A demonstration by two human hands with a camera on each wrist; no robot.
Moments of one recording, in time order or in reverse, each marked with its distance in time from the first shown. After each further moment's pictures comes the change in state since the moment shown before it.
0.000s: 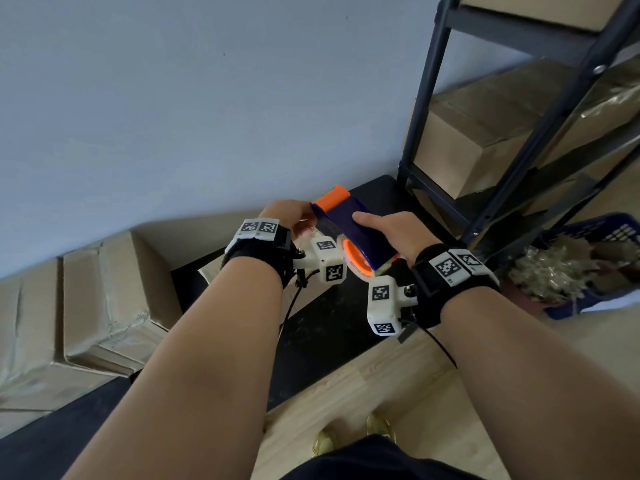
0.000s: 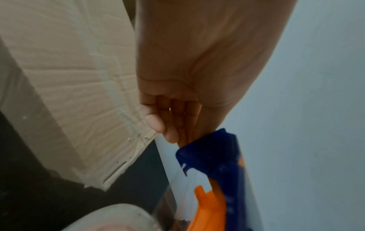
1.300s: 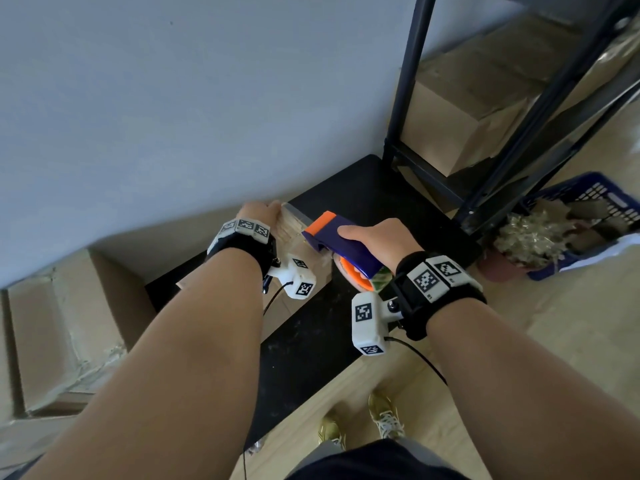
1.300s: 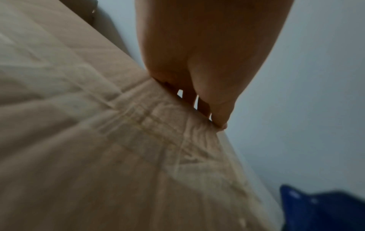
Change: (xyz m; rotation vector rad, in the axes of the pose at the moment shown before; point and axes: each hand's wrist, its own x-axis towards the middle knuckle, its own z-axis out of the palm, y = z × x) left_hand 0.064 -0.018 -0.026 0.706 0.182 0.152; right_hand 0.027 0.021 0.033 -0.088 0.152 0.221
